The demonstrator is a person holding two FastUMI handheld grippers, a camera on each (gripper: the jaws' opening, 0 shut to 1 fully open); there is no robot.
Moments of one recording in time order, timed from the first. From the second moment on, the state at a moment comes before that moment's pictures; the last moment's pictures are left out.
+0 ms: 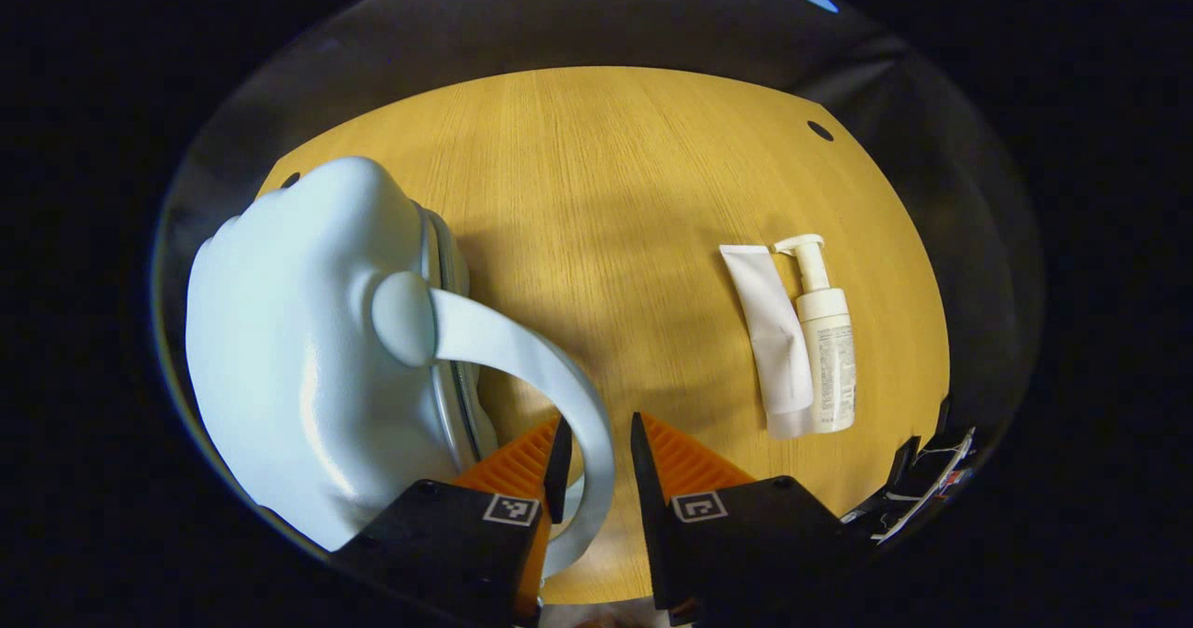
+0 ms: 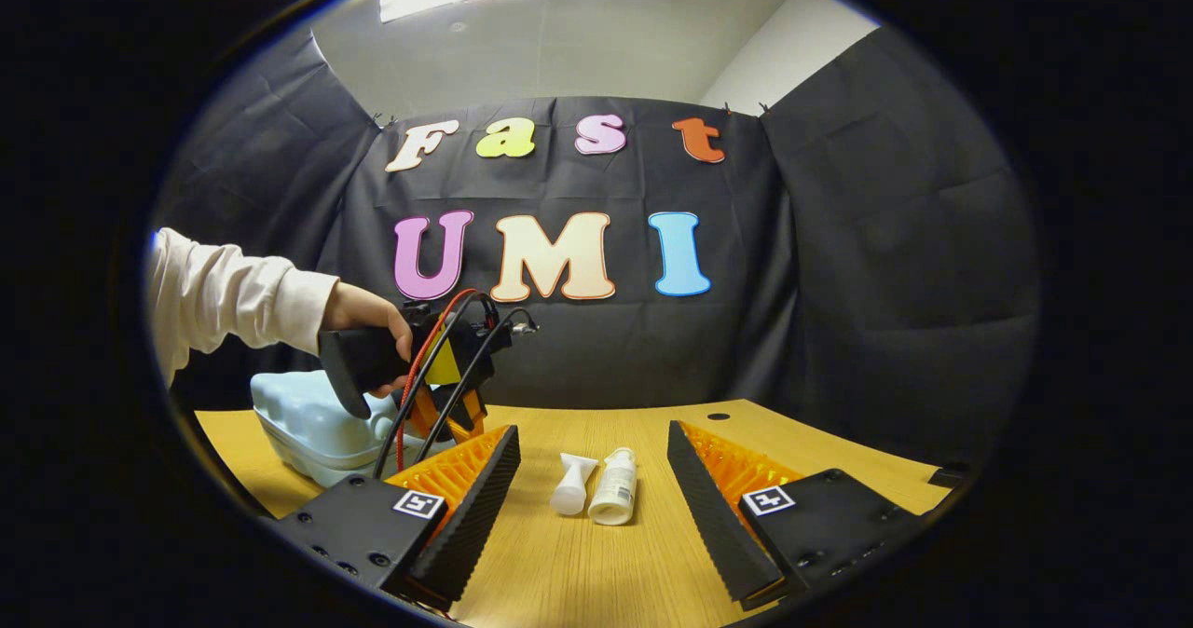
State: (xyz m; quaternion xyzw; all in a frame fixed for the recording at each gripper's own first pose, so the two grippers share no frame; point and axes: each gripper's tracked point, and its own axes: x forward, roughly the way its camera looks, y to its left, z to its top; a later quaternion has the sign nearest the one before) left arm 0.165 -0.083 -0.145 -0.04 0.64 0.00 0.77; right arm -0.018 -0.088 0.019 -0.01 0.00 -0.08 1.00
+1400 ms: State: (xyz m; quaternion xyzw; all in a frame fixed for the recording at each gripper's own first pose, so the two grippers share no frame) left arm 0.174 0.023 0.086 -0.19 0.43 -0.04 0.88; right arm -0.015 -0.063 0.039 -0.07 -0.02 -0.07 1.00
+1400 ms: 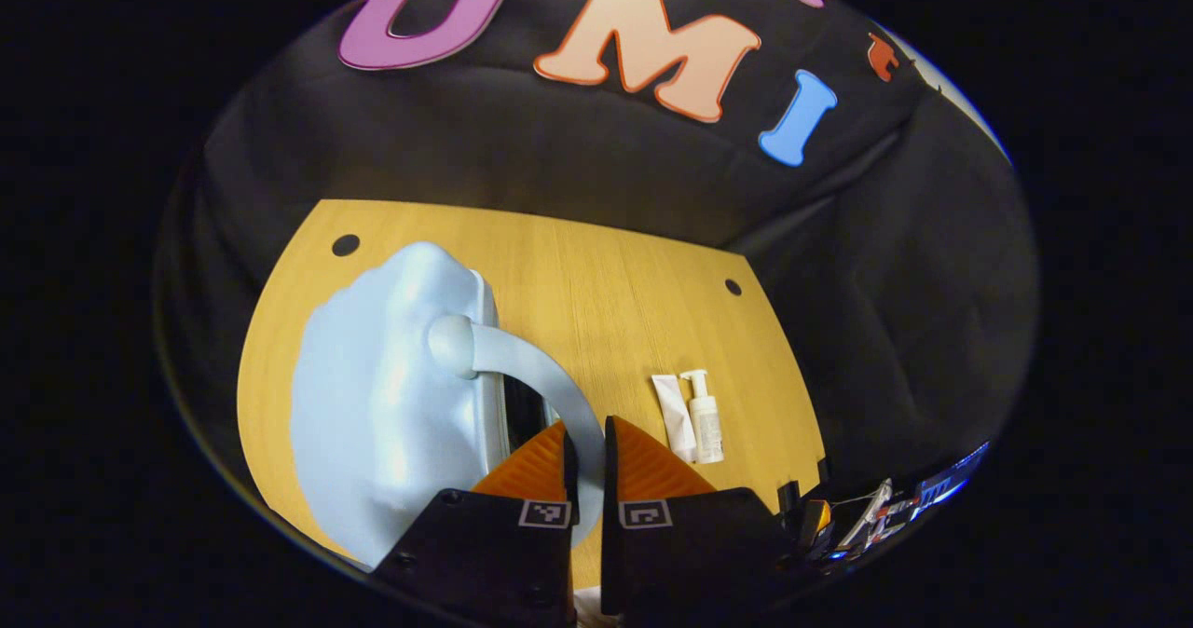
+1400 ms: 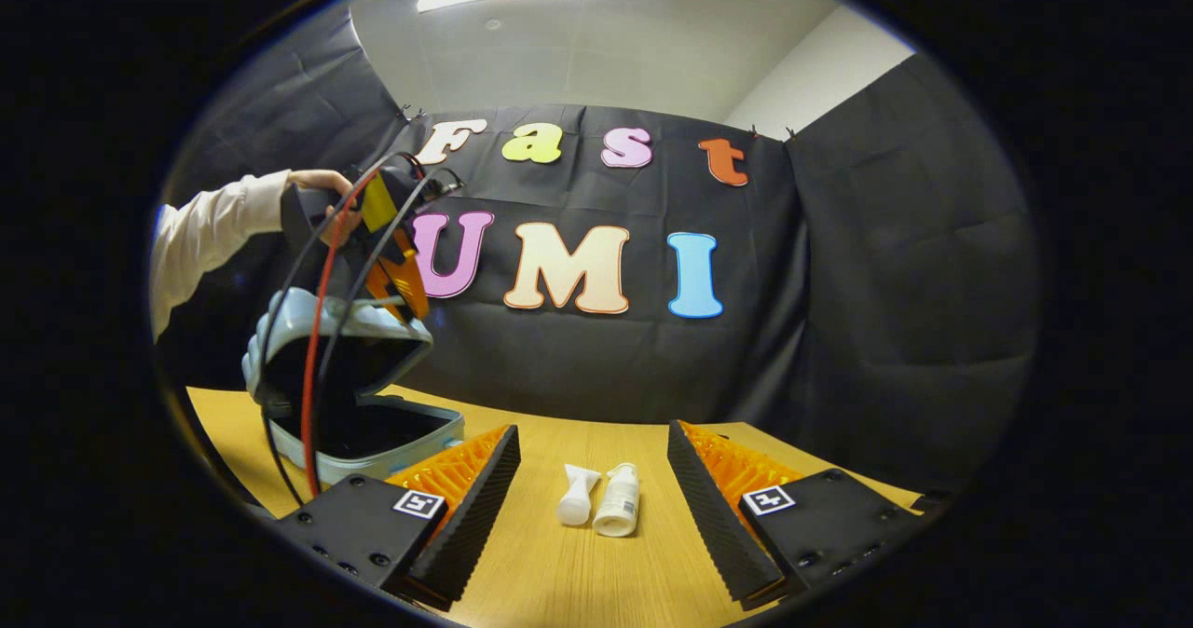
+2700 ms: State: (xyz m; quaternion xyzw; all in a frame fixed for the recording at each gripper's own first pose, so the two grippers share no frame) left arm 0.038 0.450 -0.081 -0.28 0.35 0.09 0.89; right arm 0.027 -0.004 0.032 -0.12 0.01 -0.10 0.99
